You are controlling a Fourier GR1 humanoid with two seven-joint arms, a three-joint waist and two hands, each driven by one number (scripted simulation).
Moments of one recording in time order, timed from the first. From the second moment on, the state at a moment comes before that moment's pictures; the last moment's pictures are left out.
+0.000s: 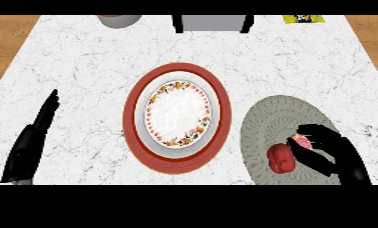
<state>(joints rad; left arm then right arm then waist) 0.09 0.36 0.04 -1.47 -0.11 0.09 -0.15 0.16 -0.30 0.07 -1.63 0.21 -0.16 0.52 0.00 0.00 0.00</state>
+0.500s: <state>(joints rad) 0.04 0.34 0.01 -1.50 -0.14 0.04 -0.13 -0.07 -0.45 0.19 -1.54 0.38 0.04 0.34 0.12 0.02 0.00</state>
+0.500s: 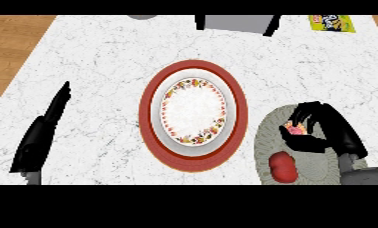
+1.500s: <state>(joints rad) -0.02 0.33 0.00 -1.47 -0.16 0.03 -0.12 -0.74 -0.63 0.16 -1.07 0.43 0.14 -0.55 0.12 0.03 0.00</state>
